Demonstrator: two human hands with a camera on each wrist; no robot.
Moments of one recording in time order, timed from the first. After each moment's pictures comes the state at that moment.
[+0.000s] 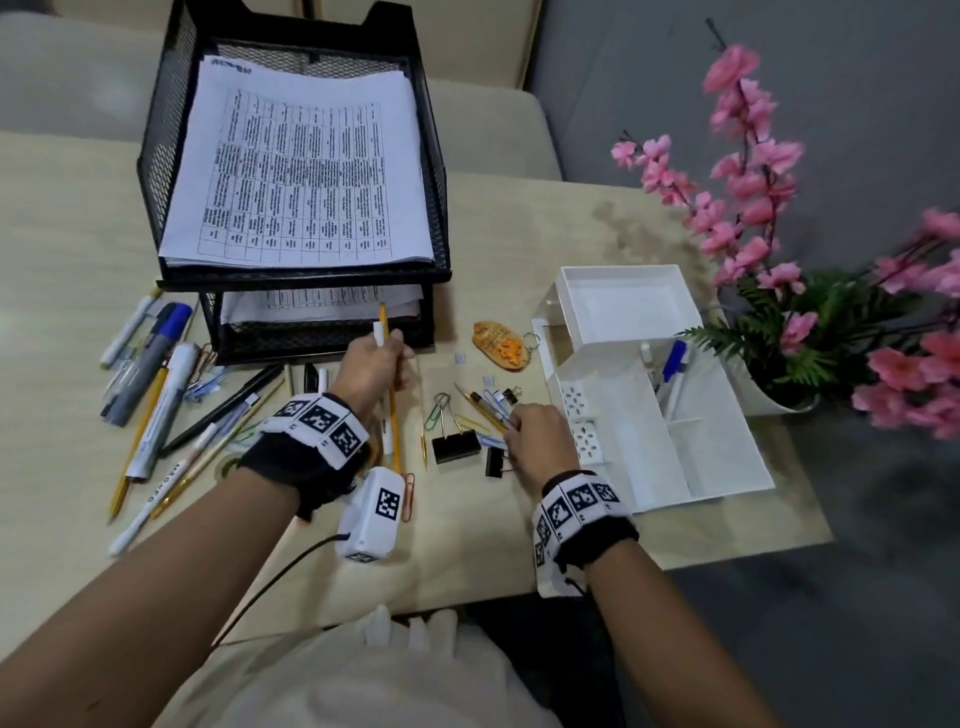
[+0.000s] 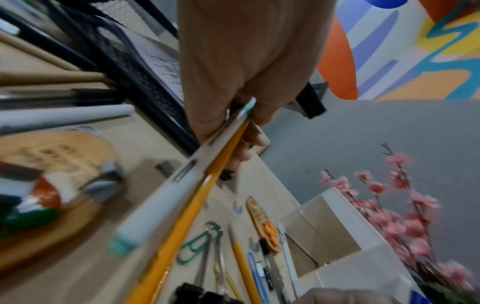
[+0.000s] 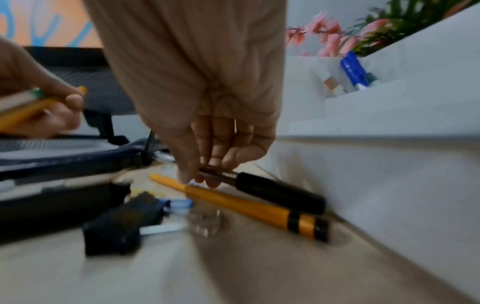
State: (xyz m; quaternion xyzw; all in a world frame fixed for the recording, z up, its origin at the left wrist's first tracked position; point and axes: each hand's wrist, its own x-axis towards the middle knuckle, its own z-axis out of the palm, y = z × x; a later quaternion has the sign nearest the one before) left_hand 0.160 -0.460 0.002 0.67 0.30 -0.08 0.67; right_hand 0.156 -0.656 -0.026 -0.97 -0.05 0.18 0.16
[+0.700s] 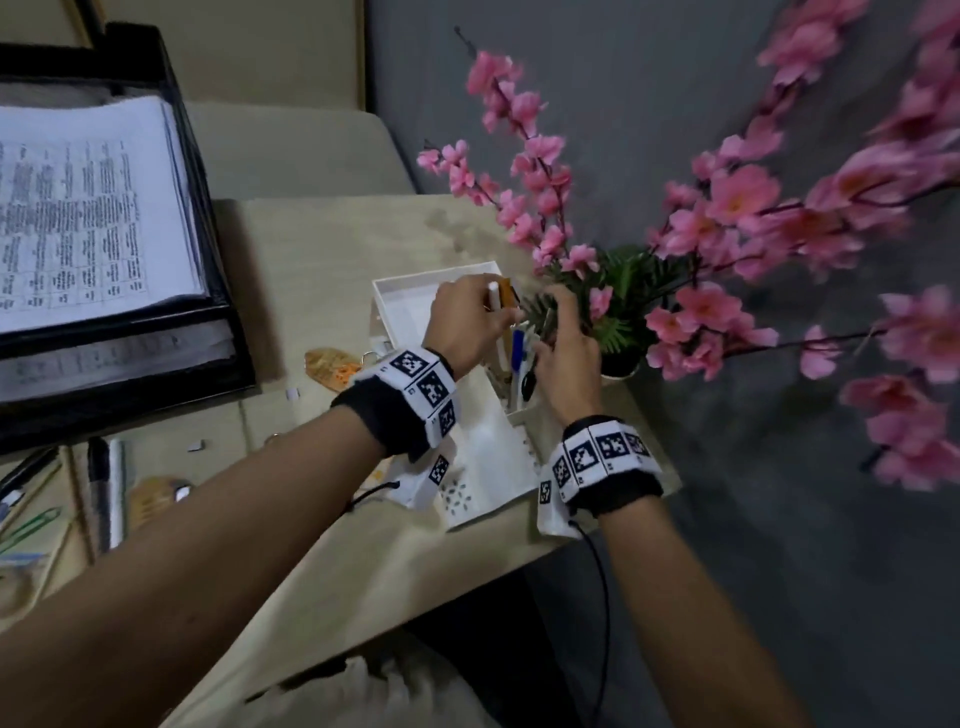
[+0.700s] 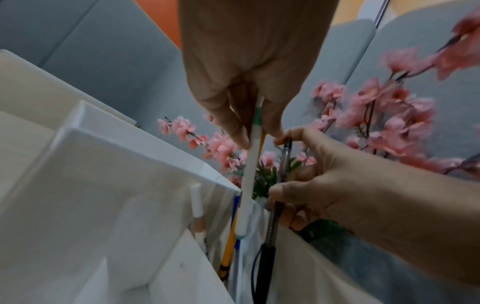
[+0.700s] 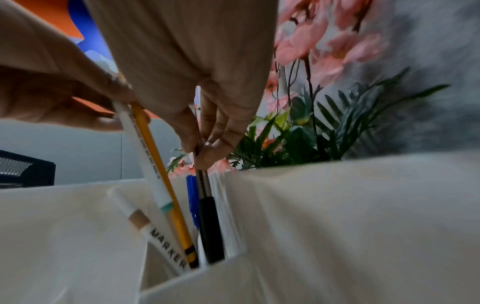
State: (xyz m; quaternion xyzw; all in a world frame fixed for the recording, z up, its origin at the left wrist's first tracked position) left_hand 0.238 -0.678 0.088 0.85 -0.05 -0.01 0.52; right_hand 0.206 -0.804 0.071 -0.94 0.06 -0.07 0.33
